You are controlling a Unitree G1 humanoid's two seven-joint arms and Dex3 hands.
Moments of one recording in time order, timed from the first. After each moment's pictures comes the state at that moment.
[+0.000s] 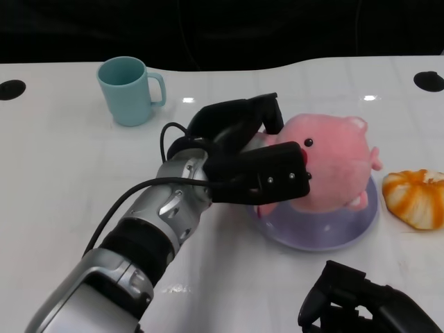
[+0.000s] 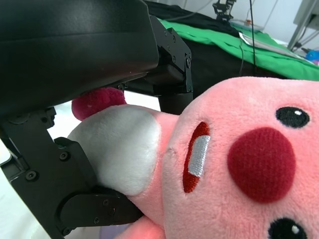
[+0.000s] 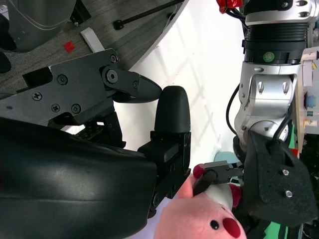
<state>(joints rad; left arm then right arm) -0.86 -0.07 -0.46 0.91 0.59 -0.07 0.11 0.47 -0.21 0.20 -0.64 0.10 0.23 0.28</state>
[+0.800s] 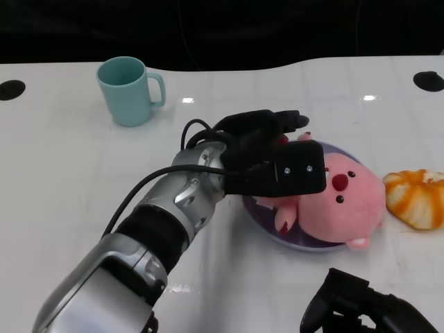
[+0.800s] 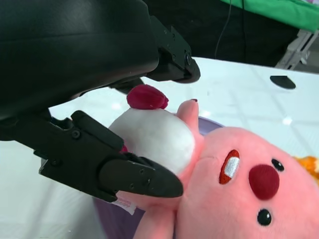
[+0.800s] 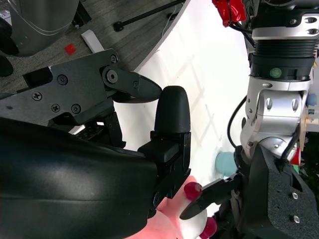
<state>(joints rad) -0.91 -0.08 -0.50 0.90 0.58 -0.02 -0.12 0.52 -0.22 0.20 -0.68 0.10 0.23 0.27</state>
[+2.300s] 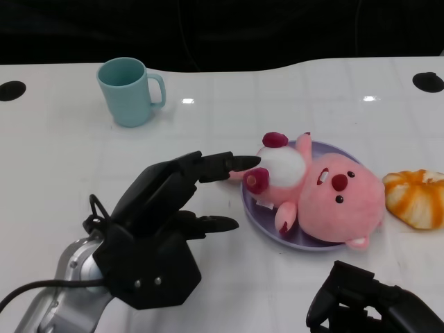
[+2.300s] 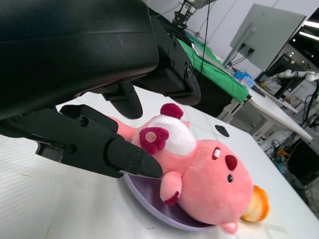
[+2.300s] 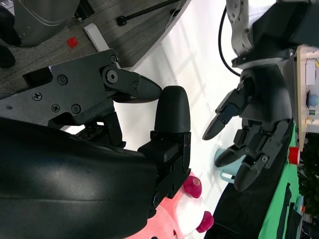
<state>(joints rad) -0.24 0.21 -0.27 0.13 0.34 -0.35 -0.13 0.49 -0.24 0.17 -0.66 0.11 0.23 0.29</state>
